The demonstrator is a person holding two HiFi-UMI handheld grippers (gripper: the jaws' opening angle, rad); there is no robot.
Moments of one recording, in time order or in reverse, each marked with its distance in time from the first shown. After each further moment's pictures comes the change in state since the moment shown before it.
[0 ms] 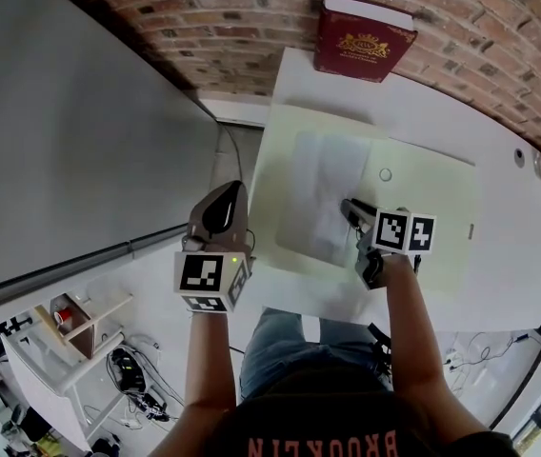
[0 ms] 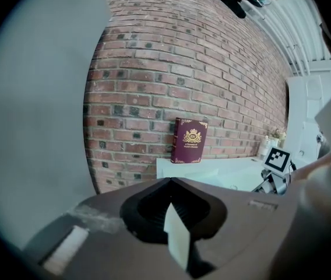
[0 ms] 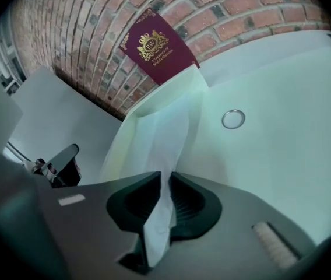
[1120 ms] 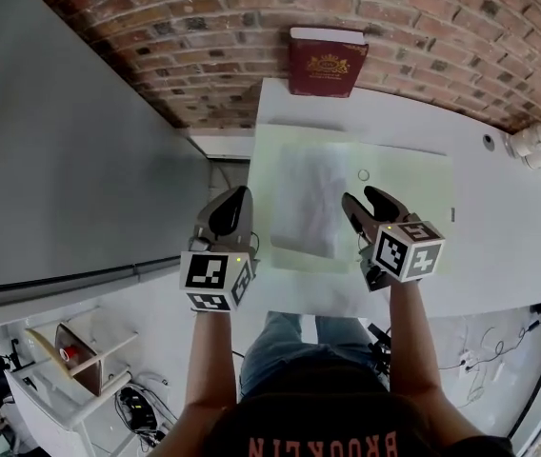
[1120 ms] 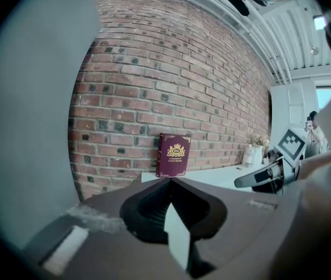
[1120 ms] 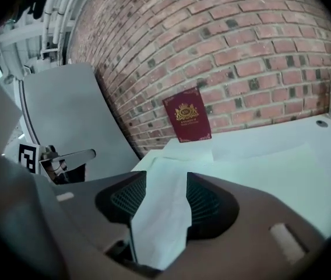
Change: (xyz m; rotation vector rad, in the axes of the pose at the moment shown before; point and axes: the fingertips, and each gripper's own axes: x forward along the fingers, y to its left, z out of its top) left arm -0.021 -0.037 0.039 0.050 -0.106 -0.121; right arm -0.106 0.061 0.048 -0.329 -0.400 -0.092
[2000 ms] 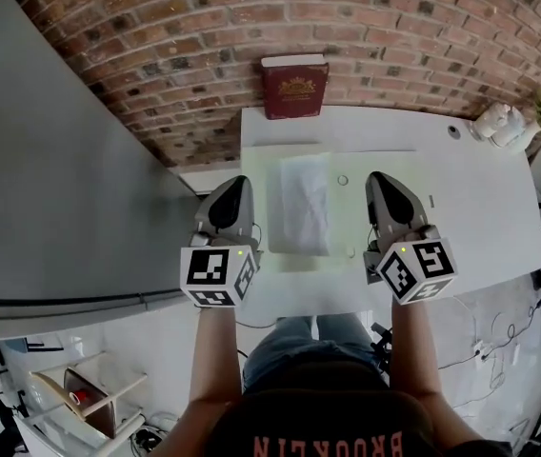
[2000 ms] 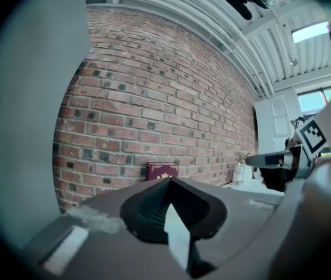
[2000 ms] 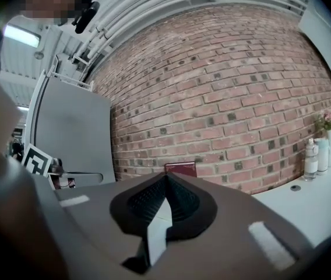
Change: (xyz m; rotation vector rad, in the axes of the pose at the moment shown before) left arm -0.015 -0.028 0.079 0.058 -0.196 -0.106; right arm -0.122 0.055 0.102 -0.213 -0.539 -0.161
